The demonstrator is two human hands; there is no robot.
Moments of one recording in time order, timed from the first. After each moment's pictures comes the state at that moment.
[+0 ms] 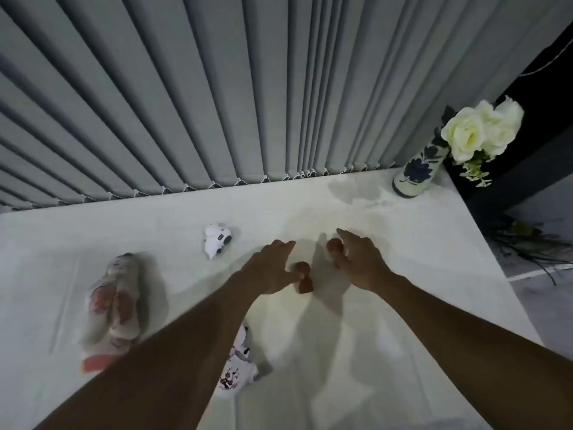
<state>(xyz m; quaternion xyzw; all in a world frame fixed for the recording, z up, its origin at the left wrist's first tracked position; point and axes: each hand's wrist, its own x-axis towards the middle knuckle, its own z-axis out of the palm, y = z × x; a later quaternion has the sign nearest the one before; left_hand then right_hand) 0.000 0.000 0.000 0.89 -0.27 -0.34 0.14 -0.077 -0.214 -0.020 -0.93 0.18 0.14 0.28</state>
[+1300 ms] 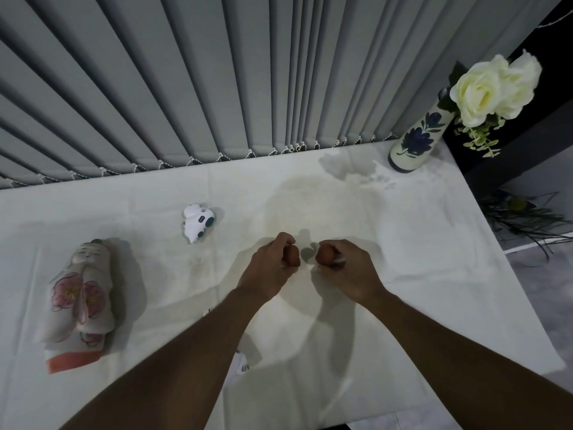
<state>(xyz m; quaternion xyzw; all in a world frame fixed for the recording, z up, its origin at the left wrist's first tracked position) -0.036 -0.006 -0.061 0.87 -0.21 -0.24 0.38 -0.127 -0.195 -0.061 -0.84 0.21 0.02 0.49</state>
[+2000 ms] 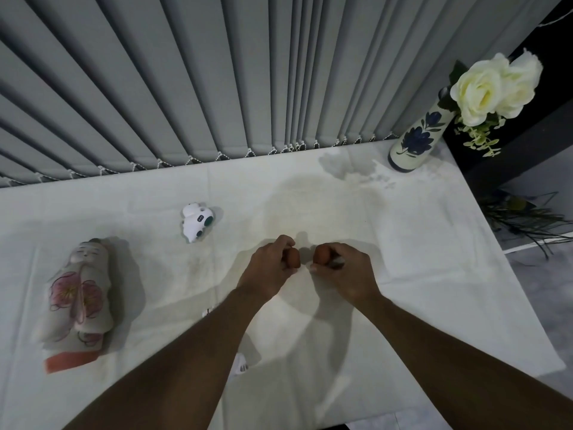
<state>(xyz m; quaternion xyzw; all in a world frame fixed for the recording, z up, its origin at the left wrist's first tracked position) -0.035 -0.007 -0.069 0.87 -0.21 -0.25 0.36 -0.128 -0.187 -0.069 -0.81 0.23 0.01 0.54</state>
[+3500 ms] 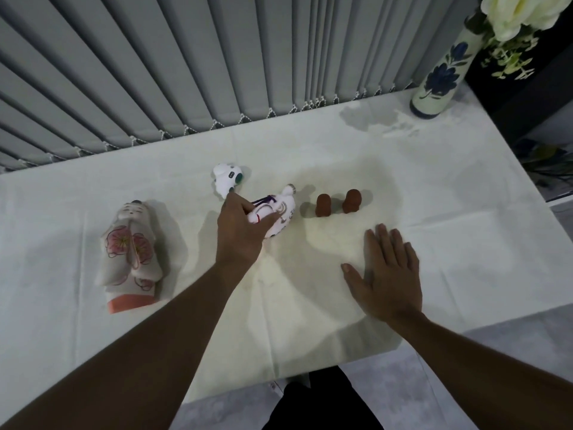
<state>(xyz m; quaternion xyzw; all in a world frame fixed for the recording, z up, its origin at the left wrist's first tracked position) -0.053 0.093 -0.017 0.88 -0.02 -0.09 0.46 -0.244 -0.120 -0.098 -0.97 0.23 0.03 0.10</state>
